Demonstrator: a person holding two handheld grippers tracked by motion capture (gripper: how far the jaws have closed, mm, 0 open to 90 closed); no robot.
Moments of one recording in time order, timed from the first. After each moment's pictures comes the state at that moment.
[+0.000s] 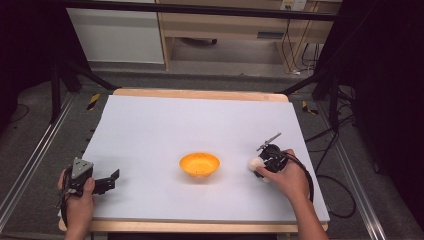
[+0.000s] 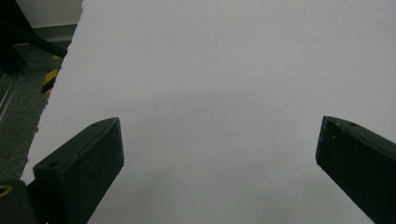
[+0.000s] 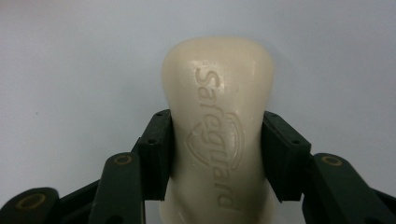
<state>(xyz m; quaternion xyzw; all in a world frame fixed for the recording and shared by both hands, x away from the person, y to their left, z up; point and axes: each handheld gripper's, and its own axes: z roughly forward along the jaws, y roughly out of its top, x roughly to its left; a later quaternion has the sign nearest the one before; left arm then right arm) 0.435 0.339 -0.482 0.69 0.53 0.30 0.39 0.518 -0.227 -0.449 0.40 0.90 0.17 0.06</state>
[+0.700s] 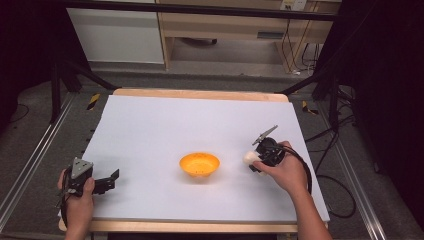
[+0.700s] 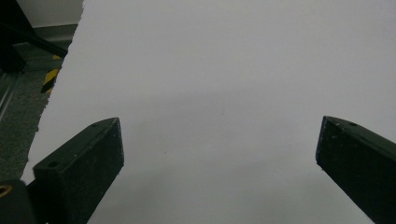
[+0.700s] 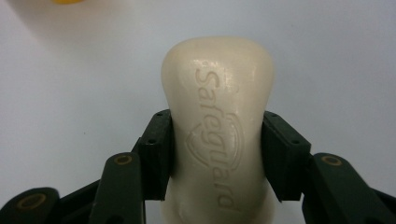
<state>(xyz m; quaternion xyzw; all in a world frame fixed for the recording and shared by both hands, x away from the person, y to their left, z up) 0.434 0.339 -0.482 0.69 0.53 0.30 0.39 0.525 -0.211 -0.421 0.35 0.91 0.20 0.07</state>
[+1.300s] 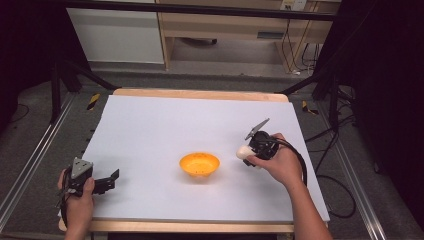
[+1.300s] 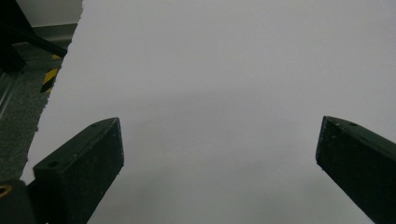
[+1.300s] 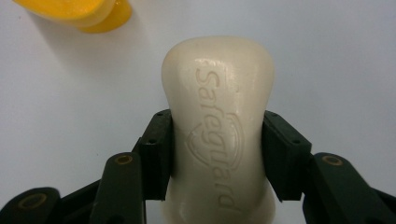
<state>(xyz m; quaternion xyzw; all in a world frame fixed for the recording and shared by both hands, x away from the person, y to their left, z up) 0.435 0.339 -0.482 0.69 0.53 0.30 0.39 0.535 -0.188 -0.401 0.30 0.93 0.20 0.08</state>
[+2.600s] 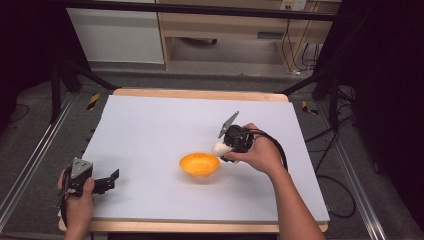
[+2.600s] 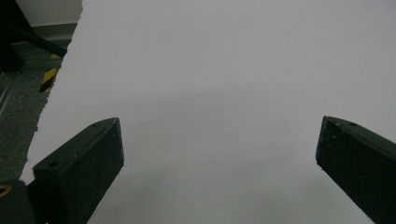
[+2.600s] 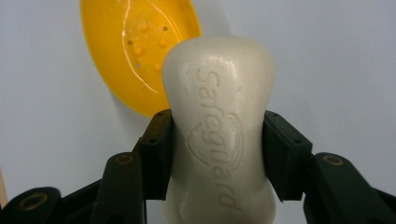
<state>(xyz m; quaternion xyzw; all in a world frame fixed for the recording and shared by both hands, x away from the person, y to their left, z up) 0.435 0.340 -0.482 0.69 0.53 0.30 0.39 0.545 -0.115 -0.380 0.17 0.96 0.21 0.06</state>
